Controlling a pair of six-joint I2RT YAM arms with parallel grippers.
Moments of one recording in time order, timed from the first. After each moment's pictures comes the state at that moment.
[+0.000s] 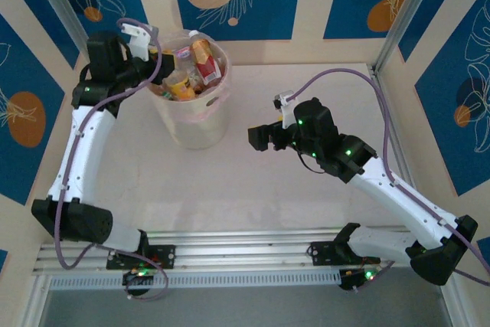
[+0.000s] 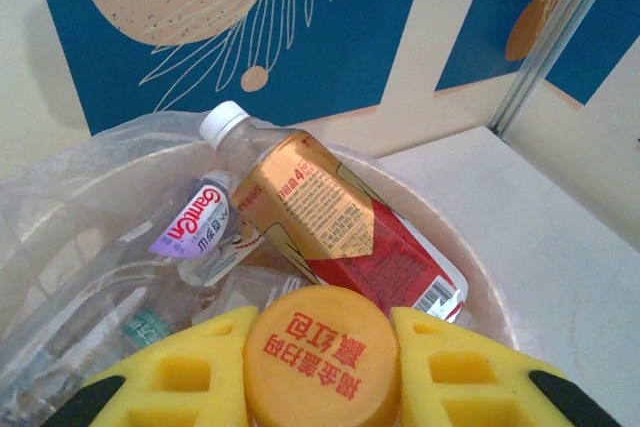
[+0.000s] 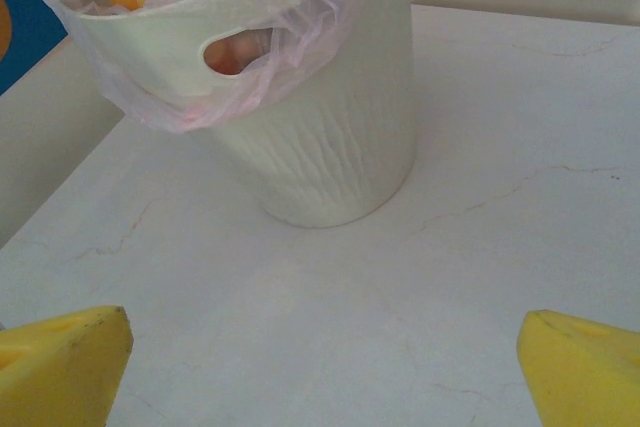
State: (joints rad) left arm -0.10 1.44 1.65 -0.57 0.47 0.01; right arm 0.75 1.09 1.17 -0.57 0.03 0.32
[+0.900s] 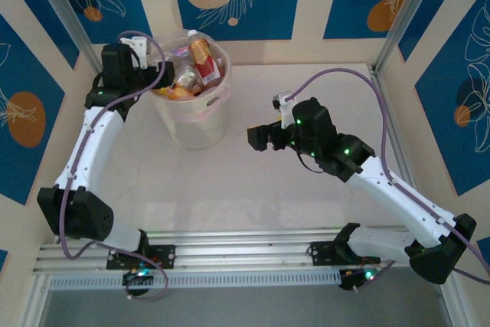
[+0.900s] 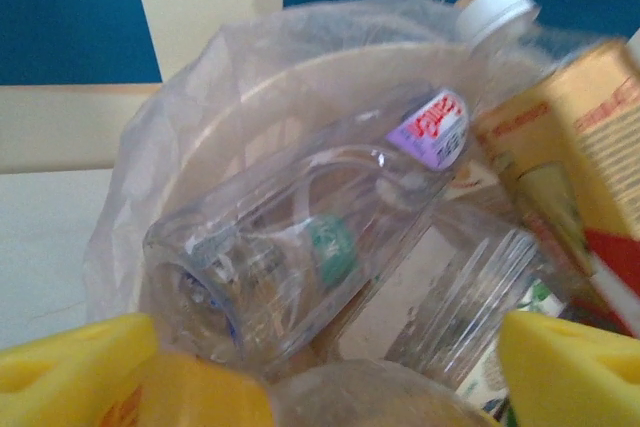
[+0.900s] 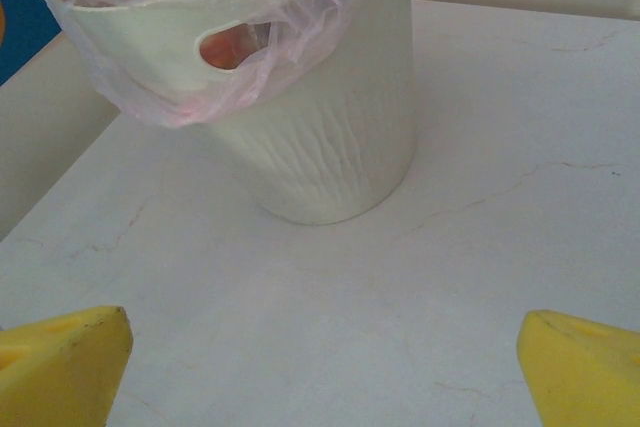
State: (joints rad) left arm -0.10 1.47 1.51 -0.49 0.10 -0.09; right arm 0.75 1.10 1.17 -0.57 0.03 0.32
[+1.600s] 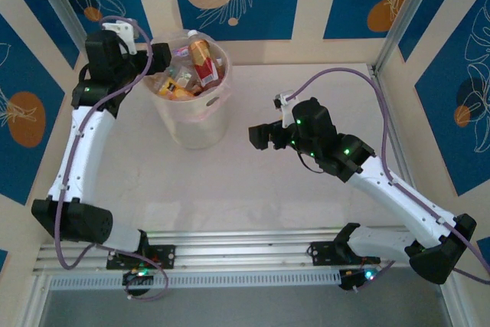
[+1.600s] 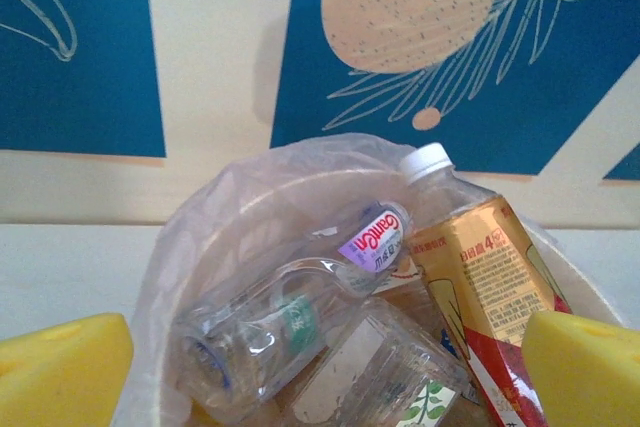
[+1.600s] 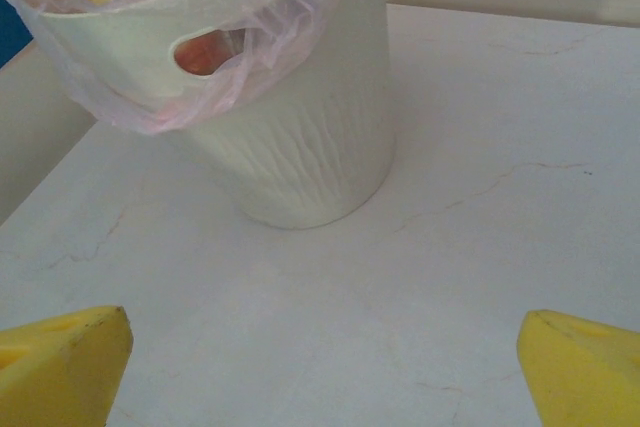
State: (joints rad) left arm -0.10 1.44 1.68 -0.55 0.09 -0.19; right arm 0.75 1.10 1.17 -0.57 0.08 0.32
